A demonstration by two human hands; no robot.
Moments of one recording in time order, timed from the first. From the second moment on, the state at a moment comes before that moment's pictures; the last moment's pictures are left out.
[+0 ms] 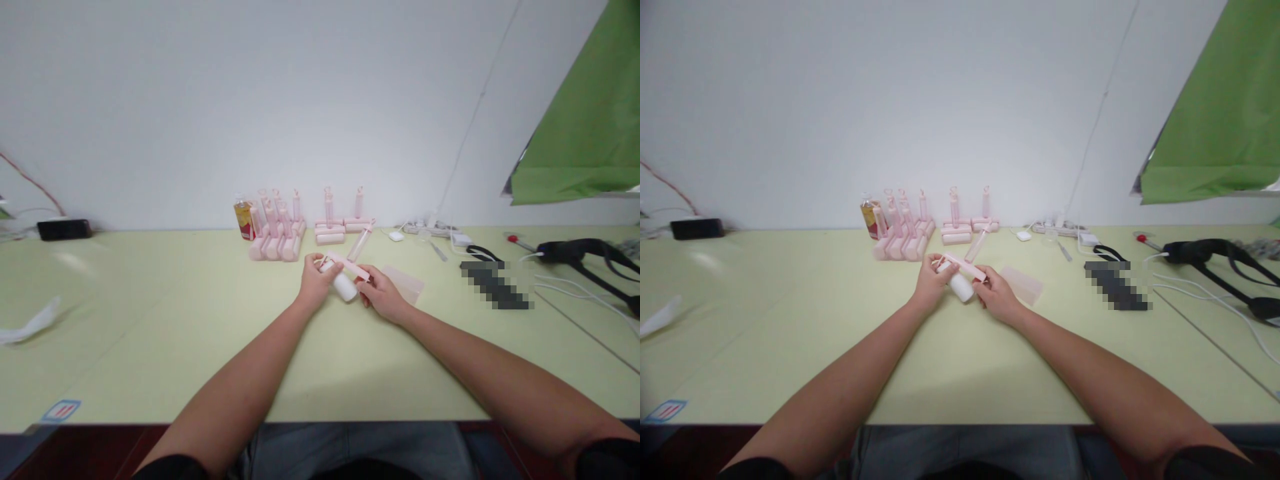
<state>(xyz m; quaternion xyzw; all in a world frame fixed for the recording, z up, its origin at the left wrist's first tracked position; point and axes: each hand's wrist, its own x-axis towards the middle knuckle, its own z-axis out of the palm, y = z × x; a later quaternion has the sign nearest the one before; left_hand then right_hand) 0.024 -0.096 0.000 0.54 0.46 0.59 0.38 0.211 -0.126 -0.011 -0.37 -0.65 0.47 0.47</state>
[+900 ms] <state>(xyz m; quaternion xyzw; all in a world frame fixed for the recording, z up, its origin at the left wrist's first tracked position) 0.014 -0.101 0.009 0.71 0.63 0.28 0.13 0.219 -0.117 -0.013 -0.42 -0.61 0.43 0.53</state>
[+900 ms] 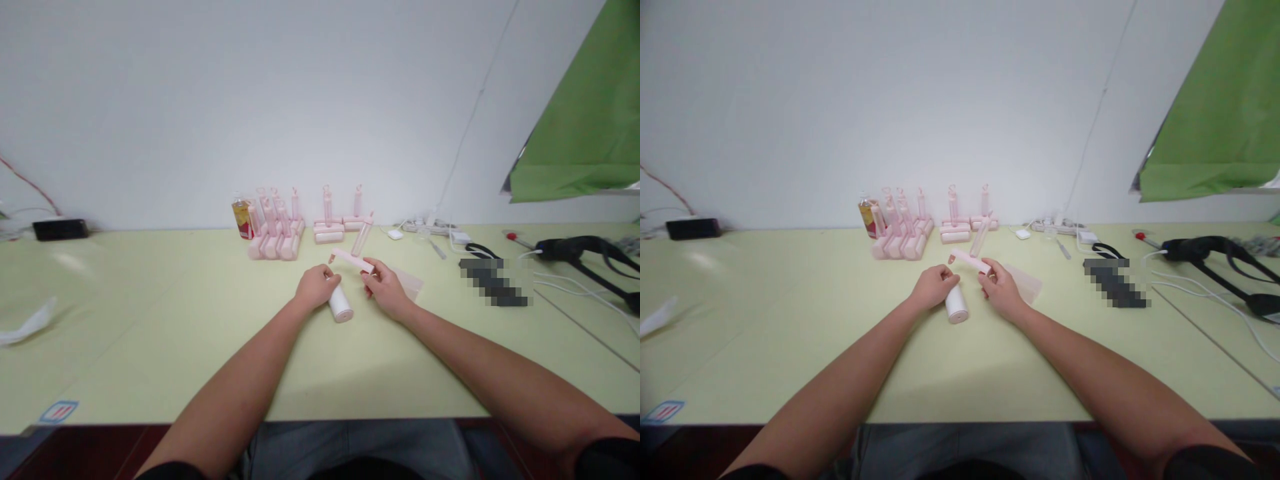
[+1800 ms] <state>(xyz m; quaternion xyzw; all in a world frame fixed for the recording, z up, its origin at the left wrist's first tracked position) 0.009 -0.087 -0.001 0.64 0.57 0.46 0.24 0.219 -0.117 -0.012 -0.41 -0.61 0.45 0.51</state>
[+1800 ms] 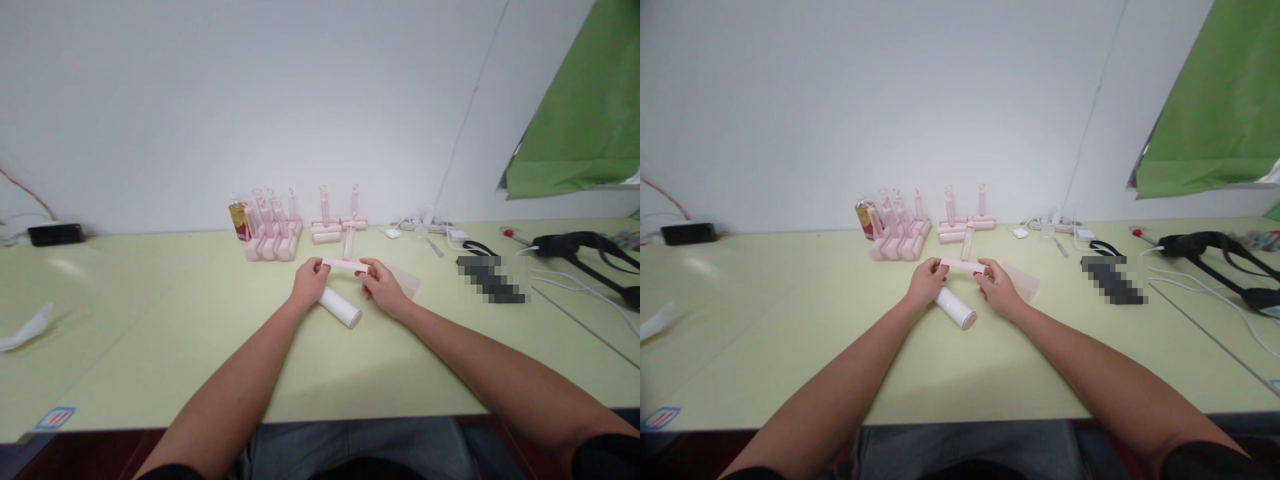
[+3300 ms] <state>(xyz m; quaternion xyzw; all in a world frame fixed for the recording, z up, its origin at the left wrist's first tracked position) 0.000 -0.123 0.058 0.45 0.22 0.42 0.75 0.225 -0.130 0.002 -0.38 -0.72 0.29 0.51</state>
